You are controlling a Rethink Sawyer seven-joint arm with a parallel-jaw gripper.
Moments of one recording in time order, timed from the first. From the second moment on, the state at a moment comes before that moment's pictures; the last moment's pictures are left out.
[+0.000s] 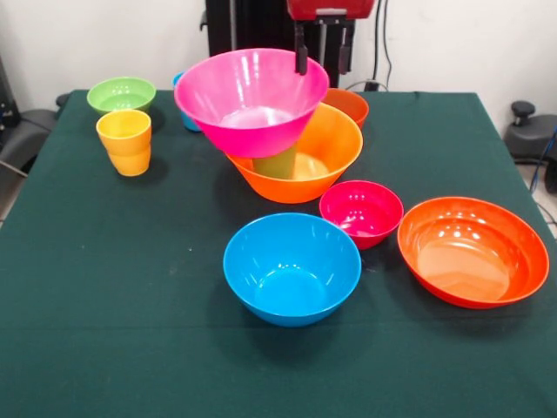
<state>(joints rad) -0.38 -0.96 0.19 2.12 -0.20 0.28 1.69</state>
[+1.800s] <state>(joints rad) -0.39 -1.04 0.18 2.10 -0.20 0.30 1.69</state>
